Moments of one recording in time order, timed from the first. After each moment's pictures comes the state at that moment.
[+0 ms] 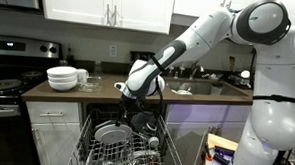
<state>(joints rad) -0.15 0.22 0.29 -2.29 0.38 2.74 -0.99</state>
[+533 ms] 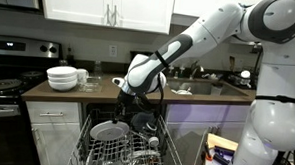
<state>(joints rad) -0.09 0.16 0.27 -2.30 0.40 2.74 -0.99</state>
